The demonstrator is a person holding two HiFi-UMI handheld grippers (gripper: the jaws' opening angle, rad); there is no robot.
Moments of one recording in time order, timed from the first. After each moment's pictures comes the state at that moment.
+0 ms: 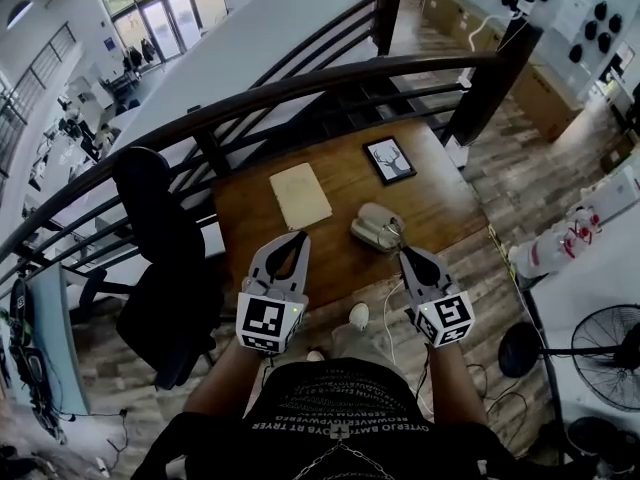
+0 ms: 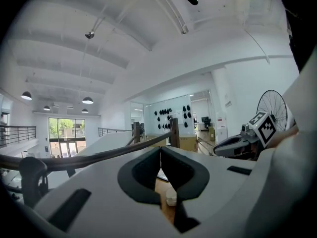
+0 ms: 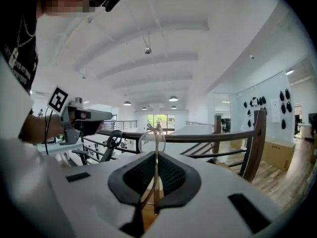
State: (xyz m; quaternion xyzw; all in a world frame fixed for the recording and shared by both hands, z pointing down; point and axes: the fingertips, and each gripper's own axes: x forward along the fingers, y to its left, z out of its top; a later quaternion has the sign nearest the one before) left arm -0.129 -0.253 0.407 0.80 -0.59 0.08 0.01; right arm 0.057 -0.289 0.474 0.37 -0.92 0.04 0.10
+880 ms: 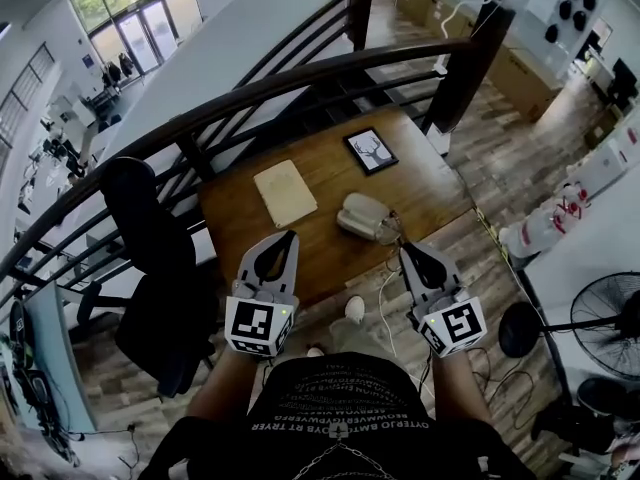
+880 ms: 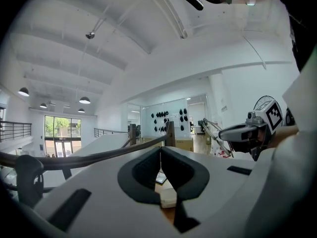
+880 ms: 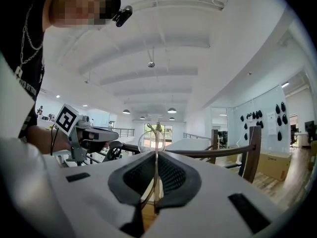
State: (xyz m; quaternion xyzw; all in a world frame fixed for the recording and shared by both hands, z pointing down) left arm -0.115 -0.232 0.391 0.82 -0.57 0.06 0.01; right arm 0.071 -0.240 0.398 0.38 -0.92 -0.02 0.05
